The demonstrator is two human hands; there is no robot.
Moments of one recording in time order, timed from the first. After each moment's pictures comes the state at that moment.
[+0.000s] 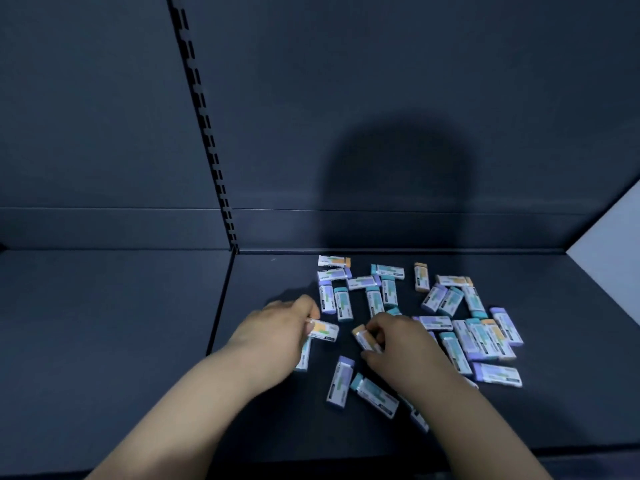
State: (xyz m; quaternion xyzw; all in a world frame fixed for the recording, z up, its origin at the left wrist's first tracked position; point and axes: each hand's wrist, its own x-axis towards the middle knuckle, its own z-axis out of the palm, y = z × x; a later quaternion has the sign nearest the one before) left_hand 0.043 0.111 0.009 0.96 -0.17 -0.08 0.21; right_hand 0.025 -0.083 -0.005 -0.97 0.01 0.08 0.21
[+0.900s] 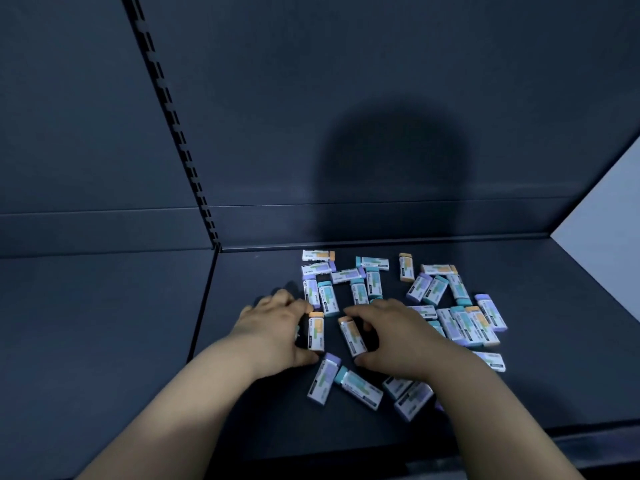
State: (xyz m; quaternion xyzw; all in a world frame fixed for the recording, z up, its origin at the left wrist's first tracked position) left_hand 0.059 0.092 -0.005 0.97 -0.18 -0.16 0.08; right_hand 0.036 -0.110 -0.001 -0.97 -0.13 0.15 0.16
